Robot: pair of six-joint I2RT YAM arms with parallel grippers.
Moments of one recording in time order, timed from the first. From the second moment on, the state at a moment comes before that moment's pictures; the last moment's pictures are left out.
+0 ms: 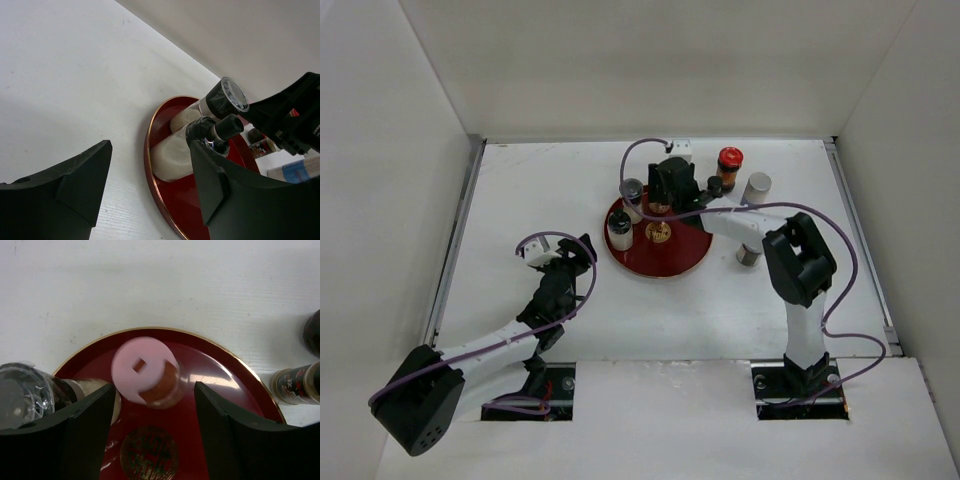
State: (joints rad) left arm -0.65 0.94 0.14 0.76 -0.75 -0.67; right arm 0.64 2.00 1.47 0.03 0.41 0.36
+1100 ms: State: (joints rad) left arm -0.65 0.97 0.14 0.76 -0.74 -0.67; right arm 0.41 1.89 1.30 0.02 0.39 0.35
